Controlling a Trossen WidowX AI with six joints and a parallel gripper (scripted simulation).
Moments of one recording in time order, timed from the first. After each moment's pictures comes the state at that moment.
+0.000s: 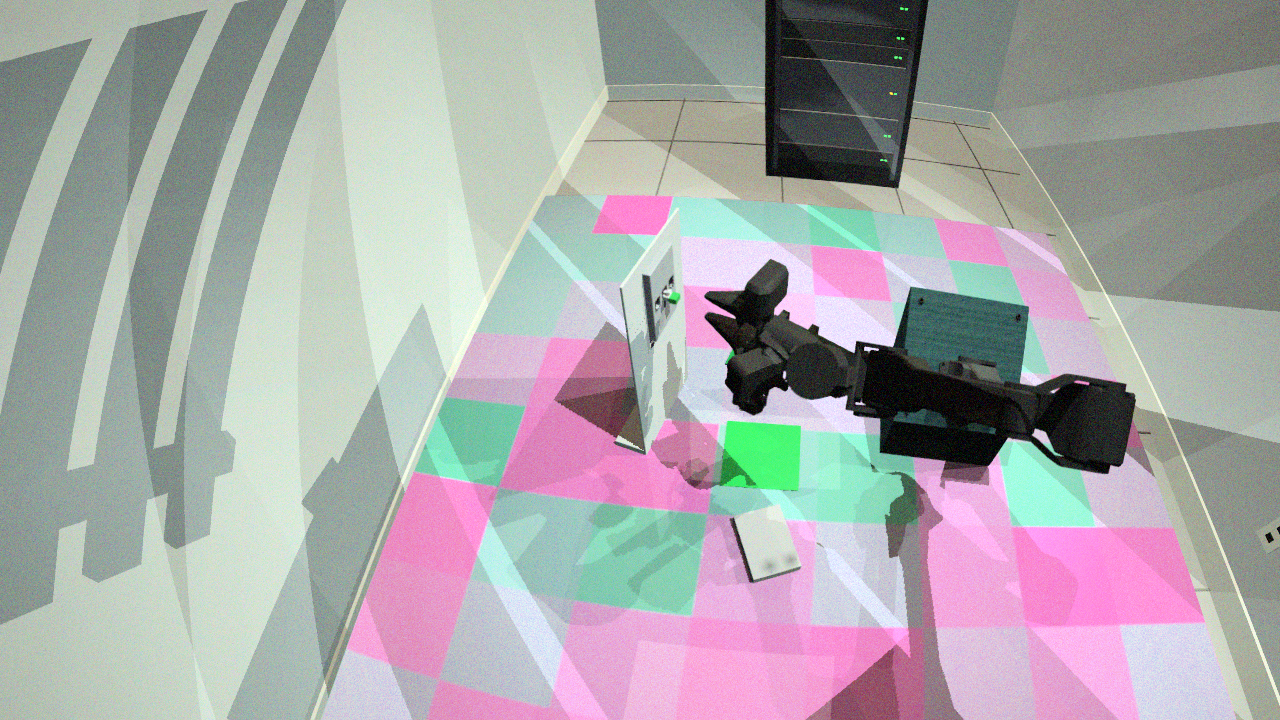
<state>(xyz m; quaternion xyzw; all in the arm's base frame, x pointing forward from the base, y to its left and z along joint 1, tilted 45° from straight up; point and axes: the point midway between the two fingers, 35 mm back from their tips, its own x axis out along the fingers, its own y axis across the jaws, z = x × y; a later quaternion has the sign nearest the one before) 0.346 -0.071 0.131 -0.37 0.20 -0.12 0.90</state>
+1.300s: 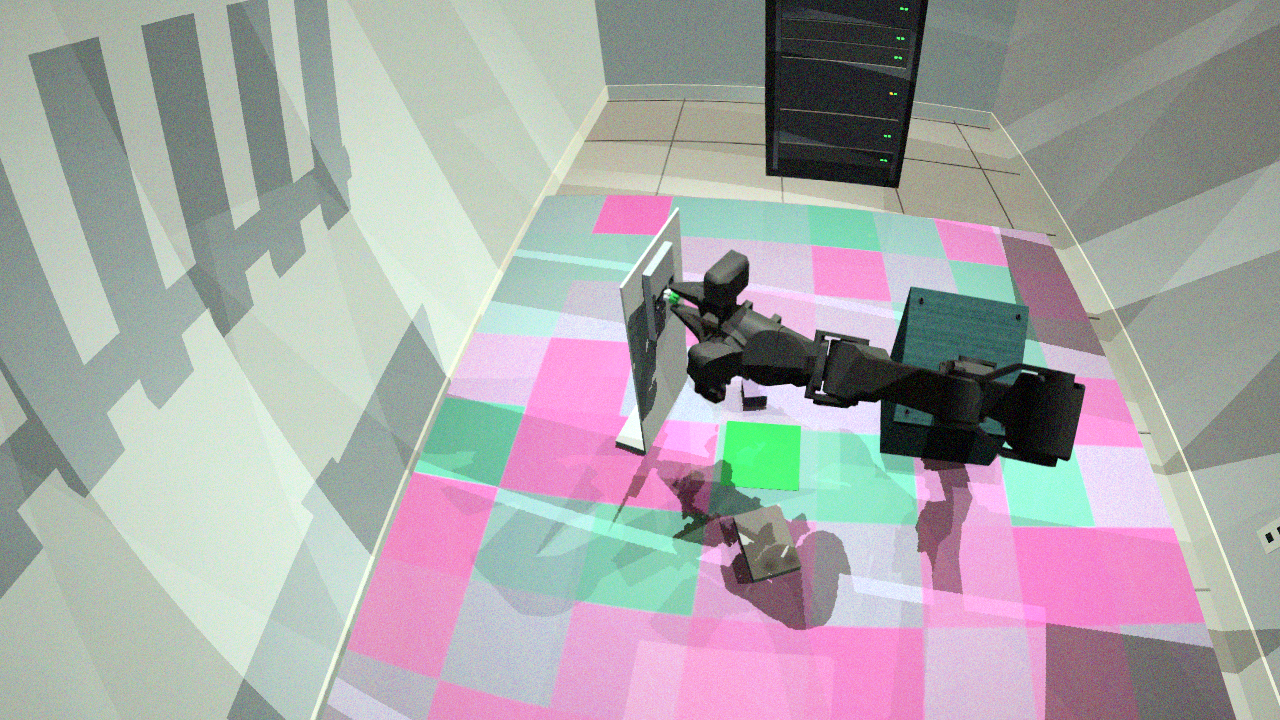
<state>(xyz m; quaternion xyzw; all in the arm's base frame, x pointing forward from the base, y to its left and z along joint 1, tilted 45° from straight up) 0.393 -0.080 0.125 -0.37 0.20 -0.12 0.90</state>
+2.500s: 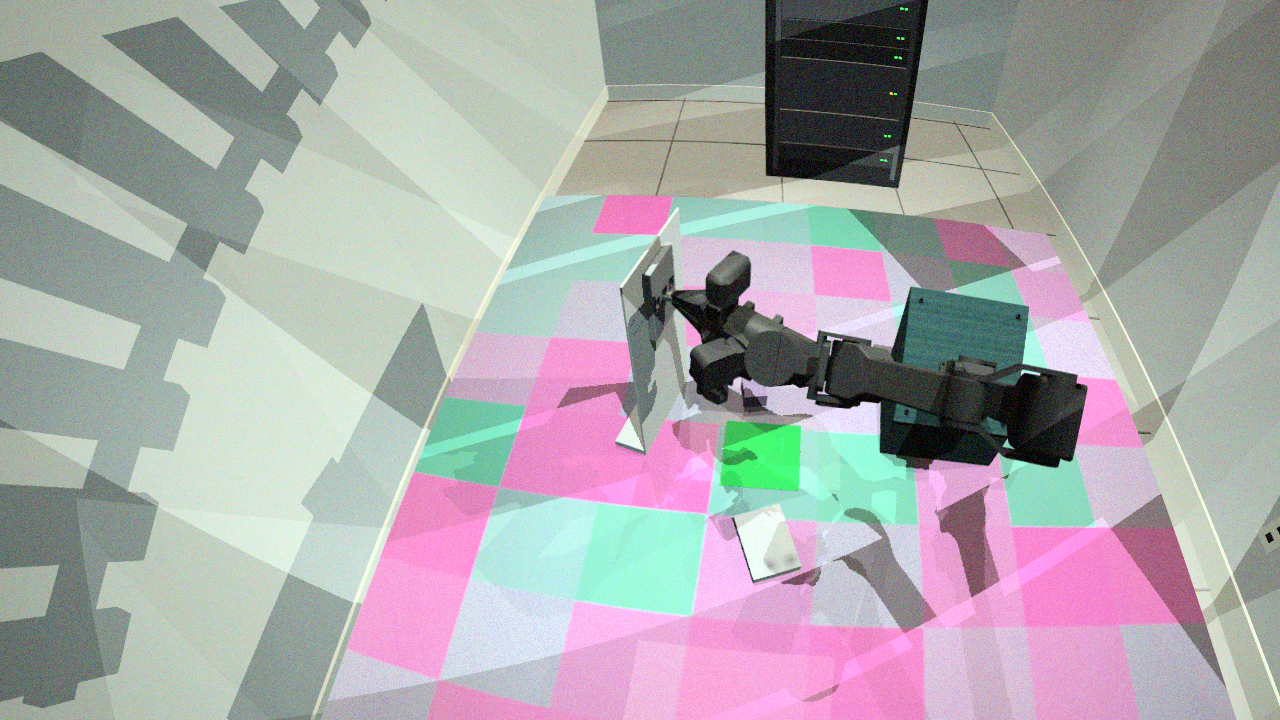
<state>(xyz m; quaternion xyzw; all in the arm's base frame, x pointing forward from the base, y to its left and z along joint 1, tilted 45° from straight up) 0.390 -0.078 0.124 -0.37 0.20 -0.11 0.90</state>
